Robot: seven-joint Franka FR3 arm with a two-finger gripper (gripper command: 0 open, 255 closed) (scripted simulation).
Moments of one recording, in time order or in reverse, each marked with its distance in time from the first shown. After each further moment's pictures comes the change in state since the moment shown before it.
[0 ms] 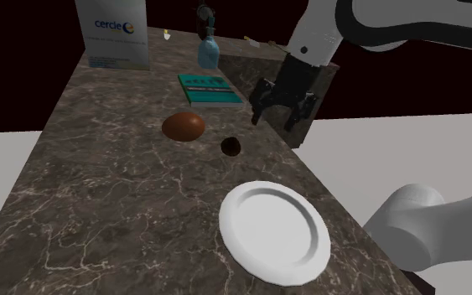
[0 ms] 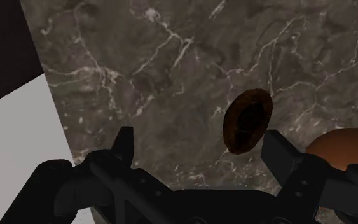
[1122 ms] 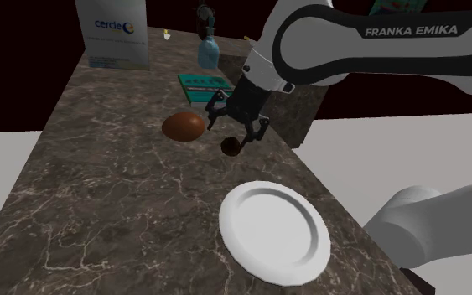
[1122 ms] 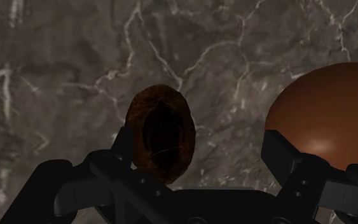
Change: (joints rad) arm -0.085 0.176 0.197 -0.038 0.169 0.353 0.417
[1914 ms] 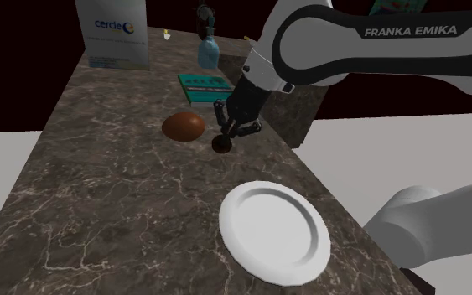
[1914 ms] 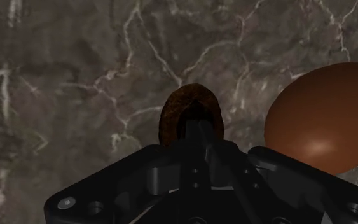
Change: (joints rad) arm 0.000 0.002 0.001 0.000 0.000 0.002 0.000
